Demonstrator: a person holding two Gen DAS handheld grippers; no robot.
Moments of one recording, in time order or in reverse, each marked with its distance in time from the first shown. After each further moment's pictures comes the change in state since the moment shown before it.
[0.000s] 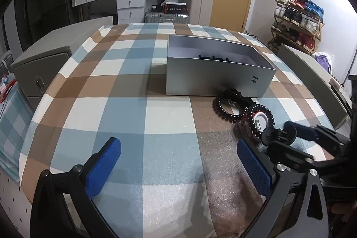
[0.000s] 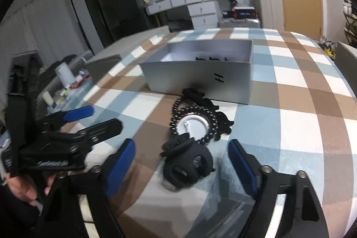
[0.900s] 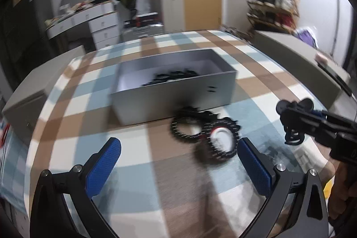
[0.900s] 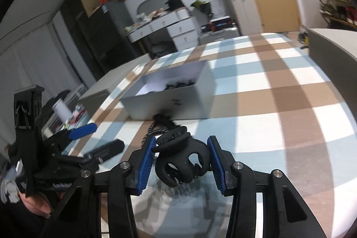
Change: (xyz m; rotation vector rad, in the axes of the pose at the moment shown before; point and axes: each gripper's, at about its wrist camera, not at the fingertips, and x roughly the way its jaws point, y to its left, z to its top) left arm 0.011 -0.070 0.019 0.243 -0.030 -0.028; right arm -0.054 -0.057 -0.005 0.201 -0.172 0.001
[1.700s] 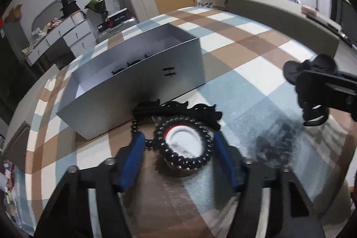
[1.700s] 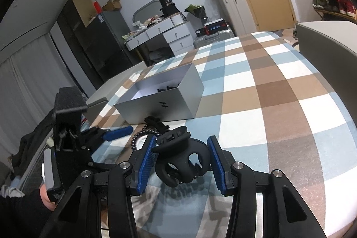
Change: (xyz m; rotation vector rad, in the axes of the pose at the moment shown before) left arm 0.028 -0.035 -0.005 0.215 0.086 -0.004; right arm -0.013 -0.019 -0.007 0.035 -0.026 0.021
